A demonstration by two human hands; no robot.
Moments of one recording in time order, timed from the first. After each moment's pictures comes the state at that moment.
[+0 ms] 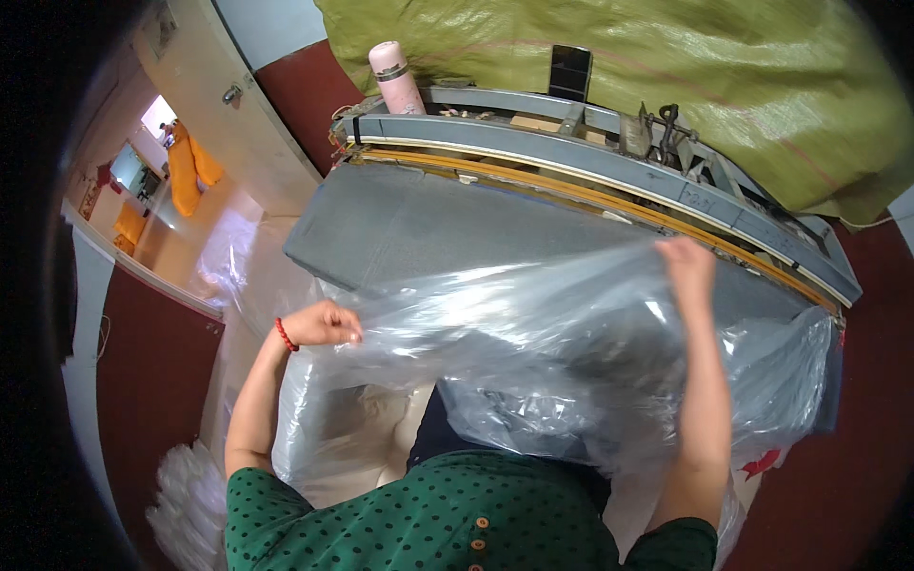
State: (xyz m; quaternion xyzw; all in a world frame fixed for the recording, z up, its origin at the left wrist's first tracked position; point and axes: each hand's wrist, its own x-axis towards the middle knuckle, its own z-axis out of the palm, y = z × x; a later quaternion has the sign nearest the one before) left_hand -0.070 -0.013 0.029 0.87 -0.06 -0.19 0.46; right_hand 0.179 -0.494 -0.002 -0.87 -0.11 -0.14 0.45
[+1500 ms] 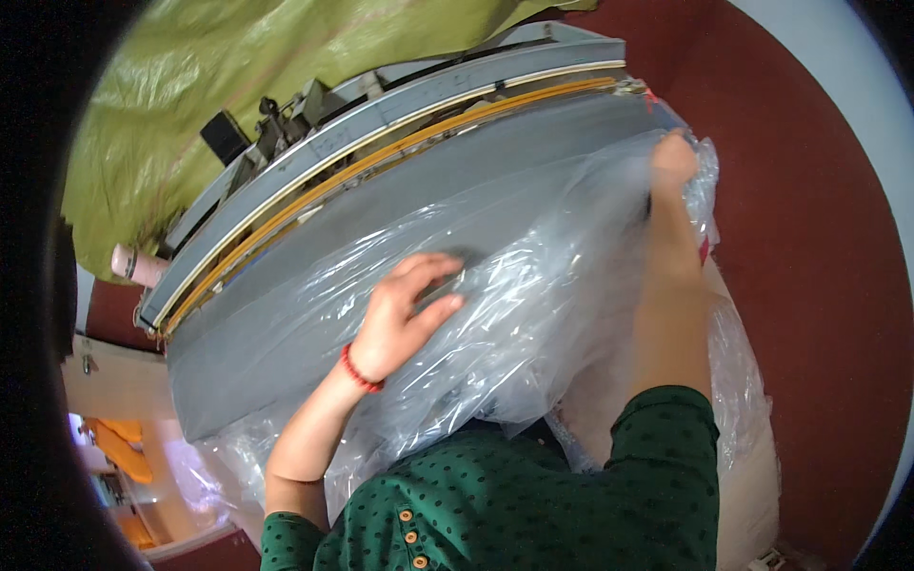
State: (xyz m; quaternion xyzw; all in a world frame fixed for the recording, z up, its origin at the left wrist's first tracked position) left_hand 0.049 -0.439 0.033 0.80 -0.42 0.01 0.43; right_hand 0.114 -0.886 -0.028 -0.86 0.43 -0.27 -0.04
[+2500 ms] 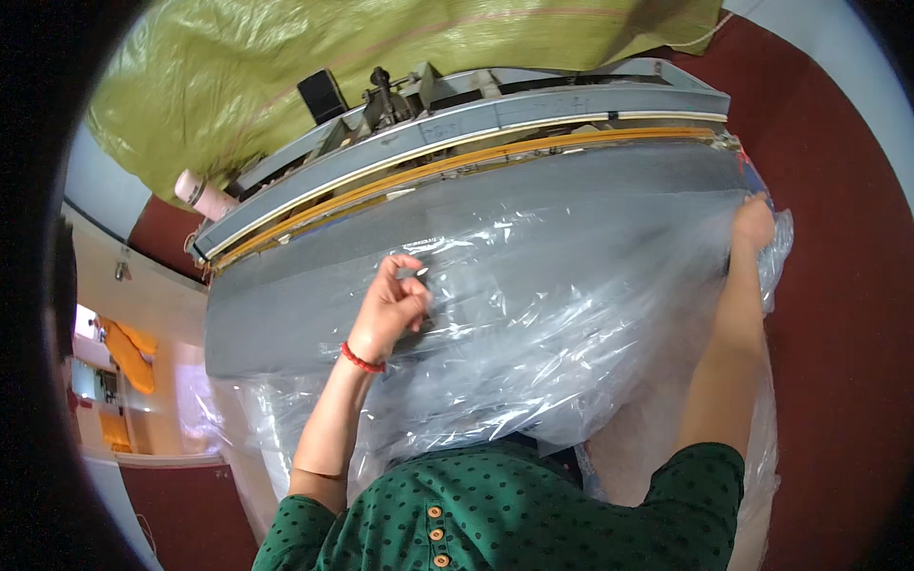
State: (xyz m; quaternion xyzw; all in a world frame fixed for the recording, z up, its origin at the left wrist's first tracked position) left_hand 0.062 -0.341 0.004 0.74 -0.09 -0.13 0.66; right_hand 0.112 -0.879 -0.019 -0.87 0.44 -0.25 -0.01
